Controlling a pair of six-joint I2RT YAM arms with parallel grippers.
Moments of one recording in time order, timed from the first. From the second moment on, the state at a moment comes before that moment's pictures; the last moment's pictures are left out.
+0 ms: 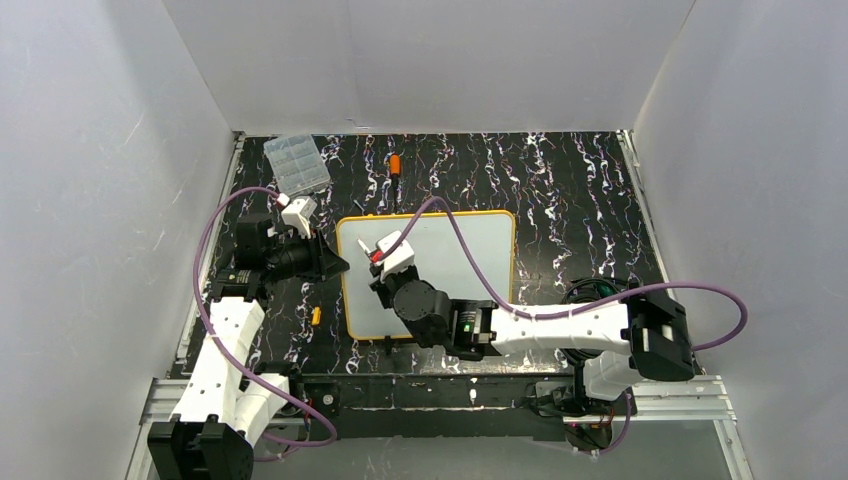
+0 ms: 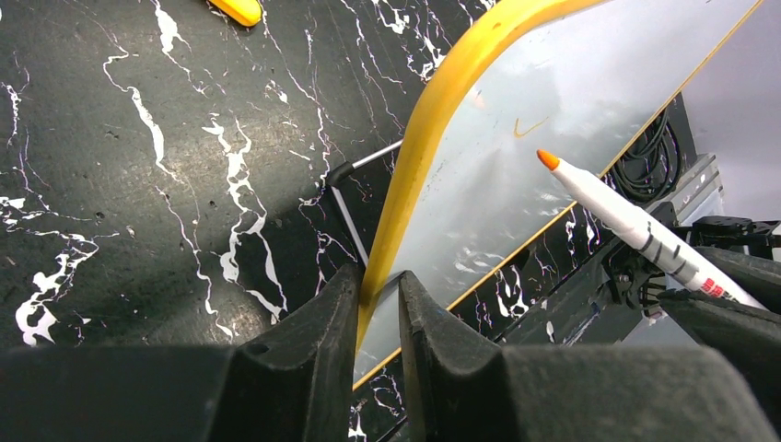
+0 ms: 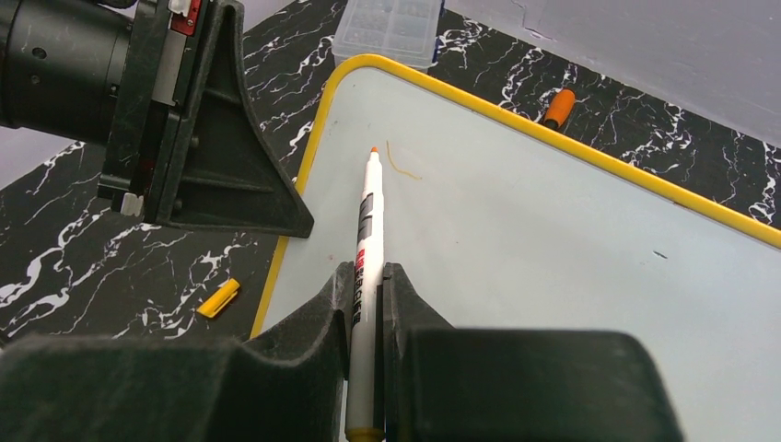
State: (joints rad) left arm -0.02 0.89 0.75 -0.58 0.68 -0.15; right arm 1.46 1.51 1.07 0.29 0.82 0.10
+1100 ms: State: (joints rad) left arm -0.02 0.89 0.75 -0.58 0.66 -0.14; right arm 1.47 1.52 1.01 0.19 0.76 0.27
